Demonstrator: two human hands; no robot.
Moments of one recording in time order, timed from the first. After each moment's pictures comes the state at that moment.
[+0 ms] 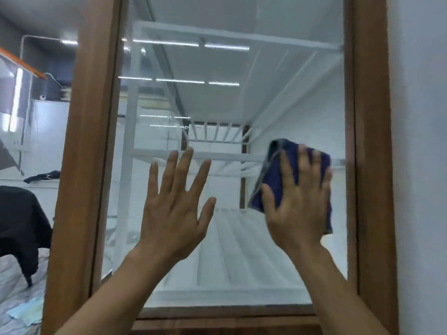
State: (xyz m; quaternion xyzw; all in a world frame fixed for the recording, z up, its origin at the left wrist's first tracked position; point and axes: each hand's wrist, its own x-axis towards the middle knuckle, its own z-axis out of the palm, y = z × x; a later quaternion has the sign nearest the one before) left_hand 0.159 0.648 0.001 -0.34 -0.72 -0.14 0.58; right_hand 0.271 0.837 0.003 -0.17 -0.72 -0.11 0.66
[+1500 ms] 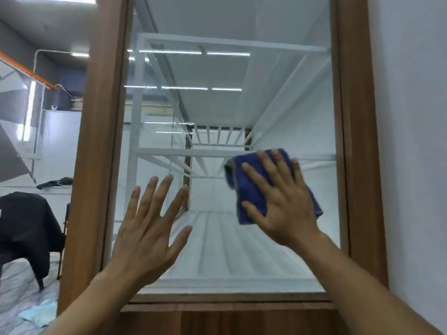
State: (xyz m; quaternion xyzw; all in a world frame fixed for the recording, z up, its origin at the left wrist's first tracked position) left_hand 0.139 0.606 -0.050 -0.36 -0.73 -0.09 0.58; right_hand 0.274 0.861 -0.001 -0.03 -0.76 -0.24 0.60
